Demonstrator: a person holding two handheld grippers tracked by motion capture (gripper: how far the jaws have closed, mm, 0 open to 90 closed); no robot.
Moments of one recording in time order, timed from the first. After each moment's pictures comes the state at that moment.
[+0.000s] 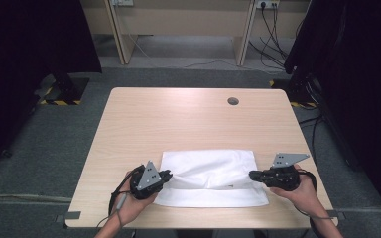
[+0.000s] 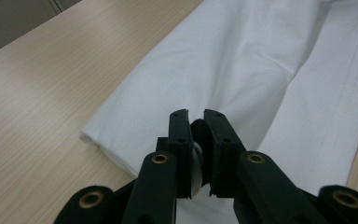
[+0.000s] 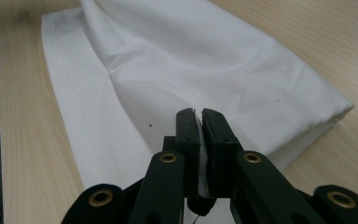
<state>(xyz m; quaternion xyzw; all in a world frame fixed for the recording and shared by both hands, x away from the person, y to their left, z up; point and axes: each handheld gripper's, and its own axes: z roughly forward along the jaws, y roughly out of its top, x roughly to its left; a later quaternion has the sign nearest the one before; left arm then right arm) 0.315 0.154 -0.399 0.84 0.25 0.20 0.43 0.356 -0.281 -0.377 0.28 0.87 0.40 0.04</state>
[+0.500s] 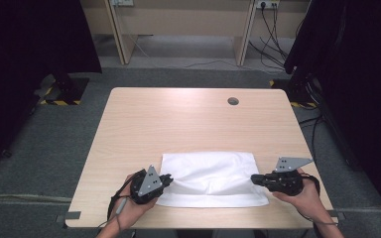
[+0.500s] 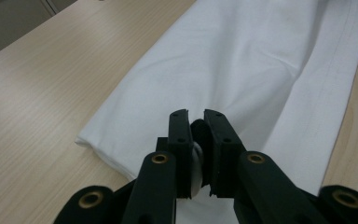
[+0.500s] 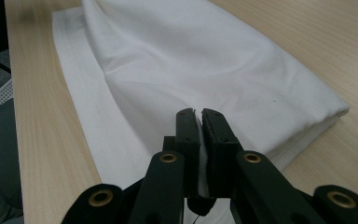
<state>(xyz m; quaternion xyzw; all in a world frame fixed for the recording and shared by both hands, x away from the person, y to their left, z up) 0.307 0.152 -0.397 0.85 0.24 0.20 0.43 0.346 -0.284 -0.374 0.27 0.87 0.40 0.04</state>
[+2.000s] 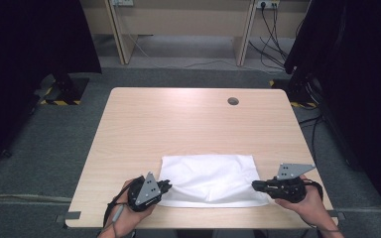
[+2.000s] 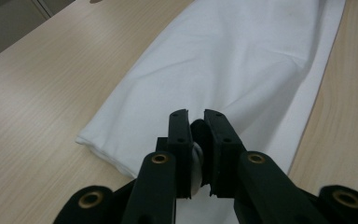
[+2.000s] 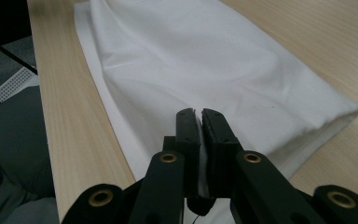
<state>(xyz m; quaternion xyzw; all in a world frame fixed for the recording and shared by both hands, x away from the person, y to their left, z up) 0.289 0.155 -0.393 0.86 0.22 0.20 0.43 0.328 -0.284 -0.369 0.25 0.88 0.40 0.03</state>
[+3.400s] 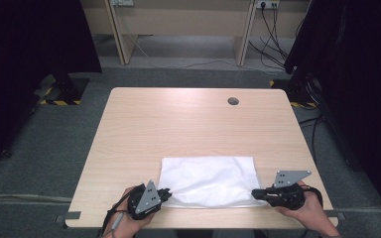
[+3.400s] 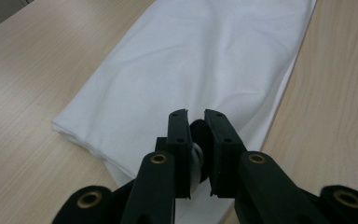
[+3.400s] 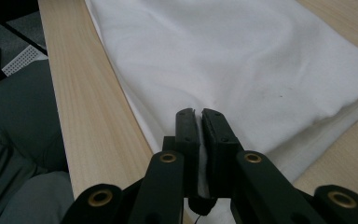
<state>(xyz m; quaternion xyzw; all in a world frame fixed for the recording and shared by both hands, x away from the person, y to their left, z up) 0.274 0.154 -0.406 0.87 0.21 0.18 0.42 0.317 -0.282 -0.382 0.24 0.90 0.37 0.01</state>
